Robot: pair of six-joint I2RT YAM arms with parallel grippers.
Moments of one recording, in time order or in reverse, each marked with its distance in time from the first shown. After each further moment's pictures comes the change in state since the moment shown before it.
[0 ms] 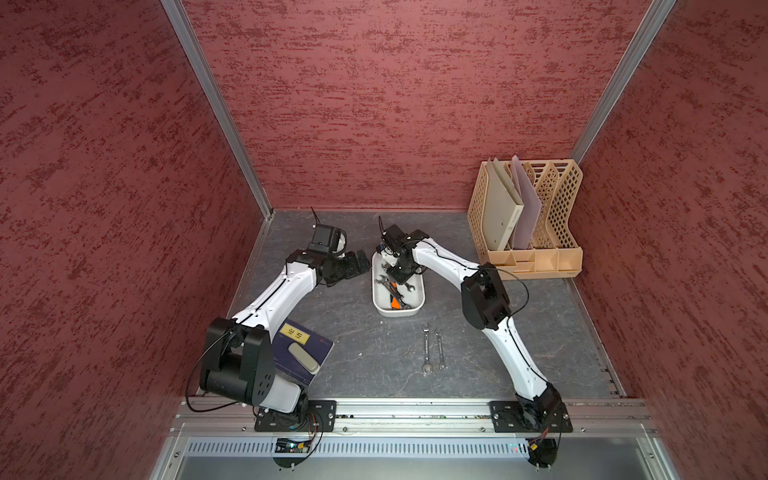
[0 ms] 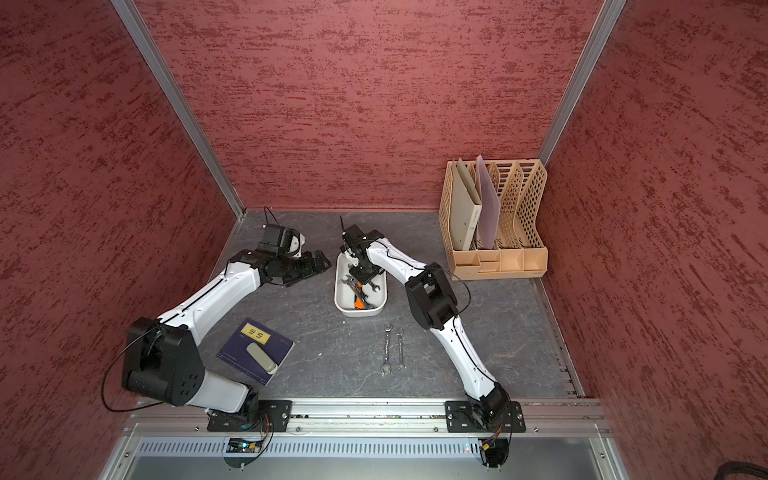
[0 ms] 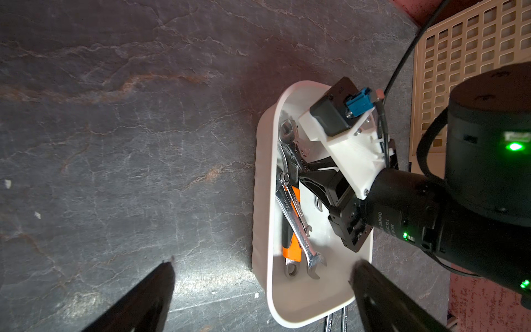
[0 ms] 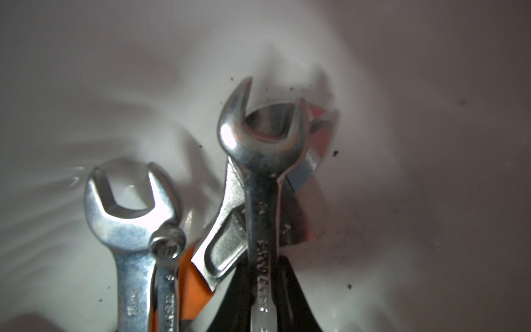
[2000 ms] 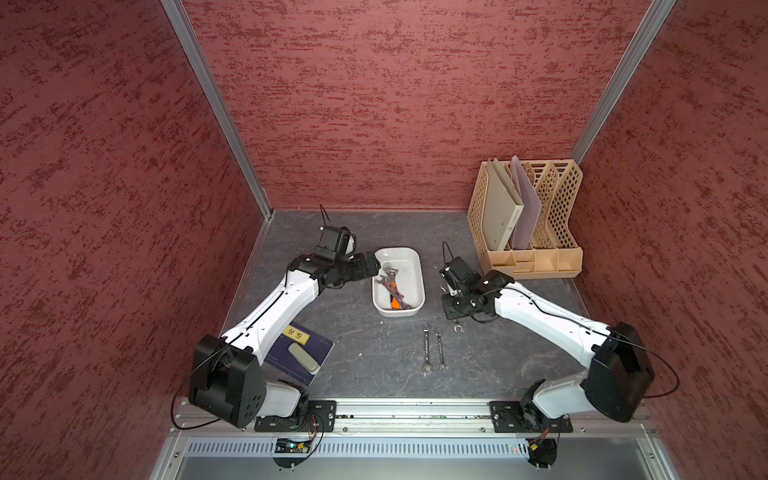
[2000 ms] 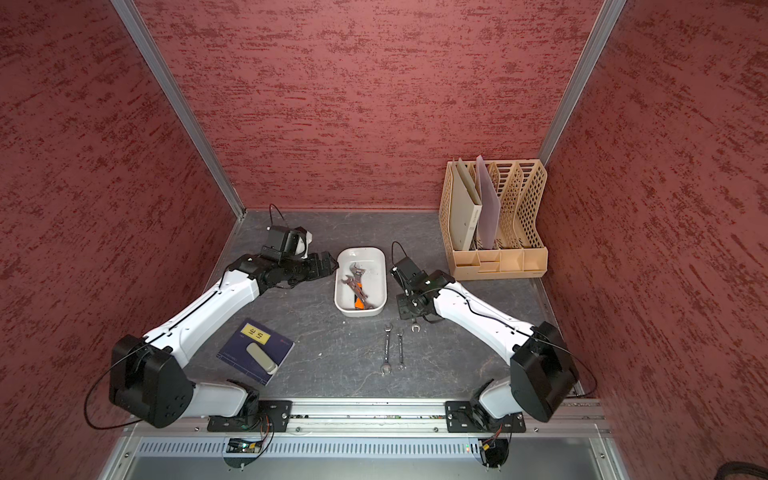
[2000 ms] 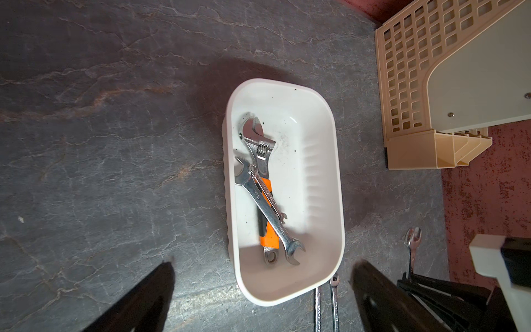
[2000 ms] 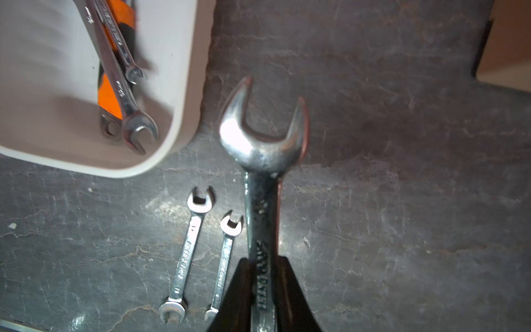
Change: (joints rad) left arm -0.118 -0.098 0.000 -0.003 -0.069 -0.005; right arm 0.019 -1.067 -1.155 0.177 0.109 0.568
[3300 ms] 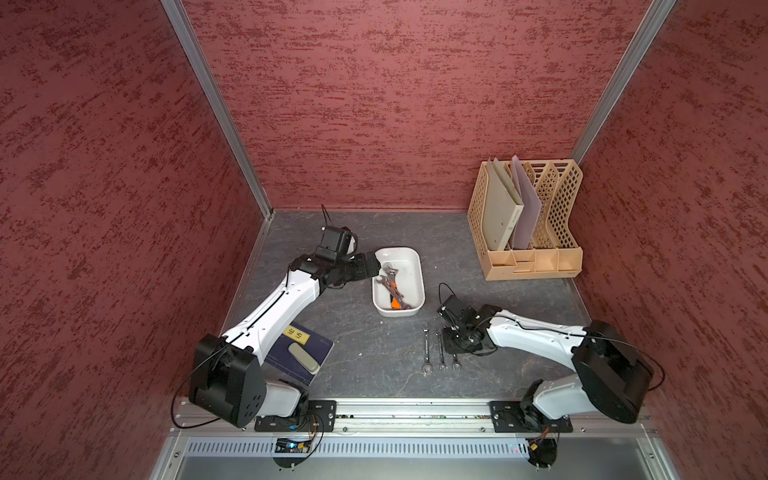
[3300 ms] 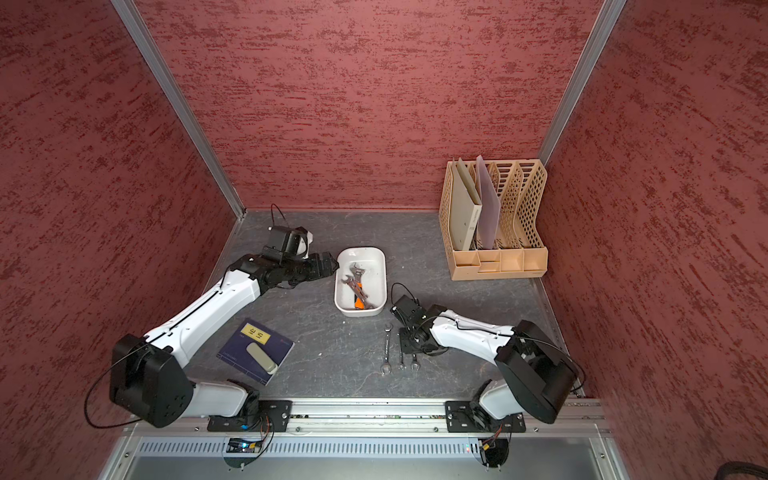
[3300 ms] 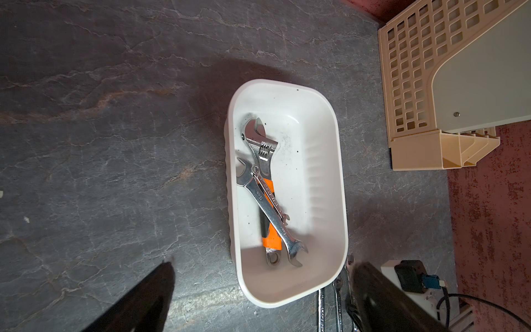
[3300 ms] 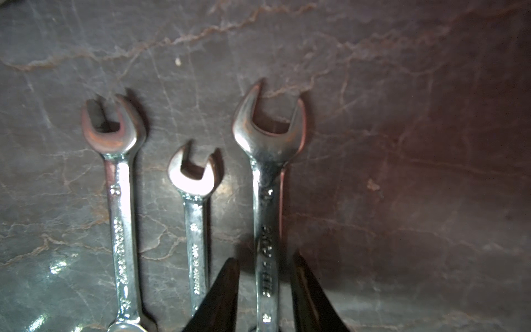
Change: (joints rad) left arm -0.010 0.002 0.002 -0.001 -0.021 0.001; right arm 0.106 0.030 -0.327 0.234 -0.093 0.253
